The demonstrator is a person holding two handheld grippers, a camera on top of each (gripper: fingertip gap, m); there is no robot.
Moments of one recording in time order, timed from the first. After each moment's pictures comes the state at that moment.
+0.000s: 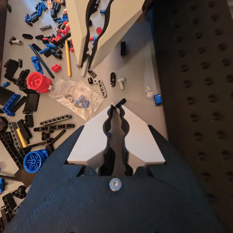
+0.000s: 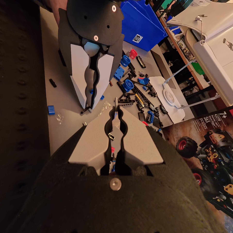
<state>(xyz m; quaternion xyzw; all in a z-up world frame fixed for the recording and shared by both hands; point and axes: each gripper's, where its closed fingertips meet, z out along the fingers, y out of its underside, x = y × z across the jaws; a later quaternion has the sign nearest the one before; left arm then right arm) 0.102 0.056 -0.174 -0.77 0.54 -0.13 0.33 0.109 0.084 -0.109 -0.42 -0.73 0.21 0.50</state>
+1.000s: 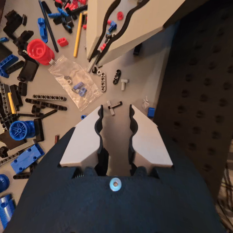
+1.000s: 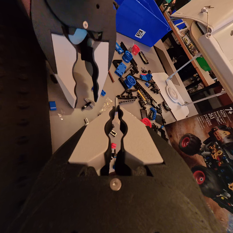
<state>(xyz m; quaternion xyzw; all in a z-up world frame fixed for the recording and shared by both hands) 0.106 0.050 -0.173 -0.87 0.40 -0.07 0.28 0.114 0.087 -0.114 -0.43 -0.73 0.21 0.48</state>
